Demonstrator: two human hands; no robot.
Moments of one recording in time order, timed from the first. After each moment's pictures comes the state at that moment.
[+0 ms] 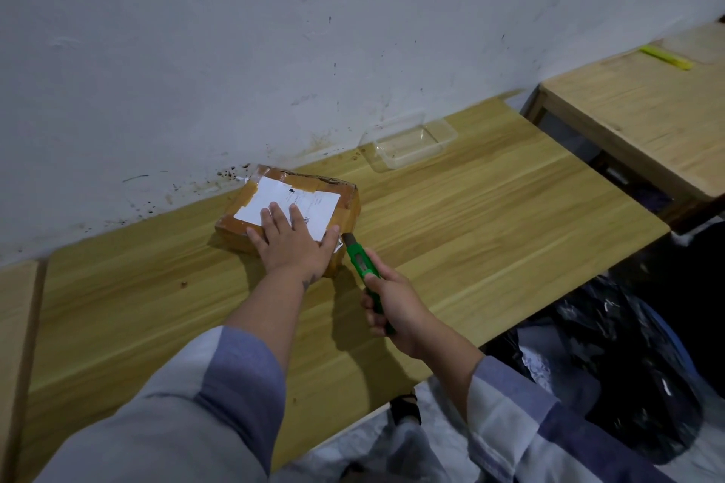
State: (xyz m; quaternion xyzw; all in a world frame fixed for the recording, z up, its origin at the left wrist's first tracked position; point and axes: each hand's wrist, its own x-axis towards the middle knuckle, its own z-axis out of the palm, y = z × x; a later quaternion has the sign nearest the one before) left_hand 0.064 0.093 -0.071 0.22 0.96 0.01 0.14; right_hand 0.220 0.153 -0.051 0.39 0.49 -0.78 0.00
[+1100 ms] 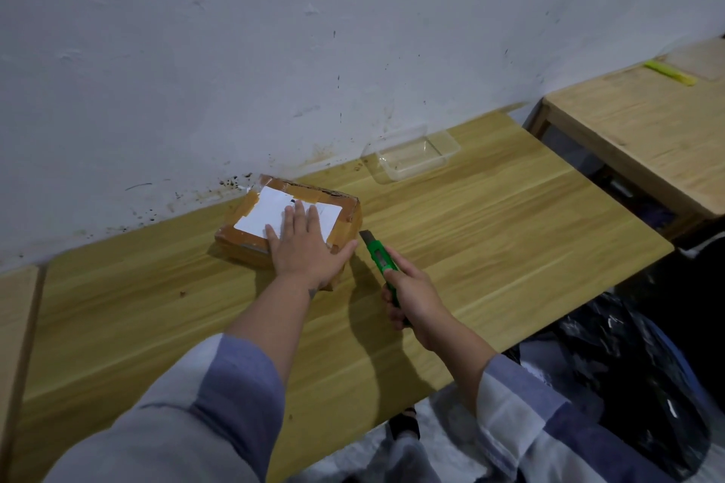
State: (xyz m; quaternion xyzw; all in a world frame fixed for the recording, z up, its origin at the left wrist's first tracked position) left_hand 0.062 0.109 -0.069 0.28 0.95 0.02 0.10; right_hand 0.217 0.189 -0.055 0.41 0.55 -0.72 -0.05
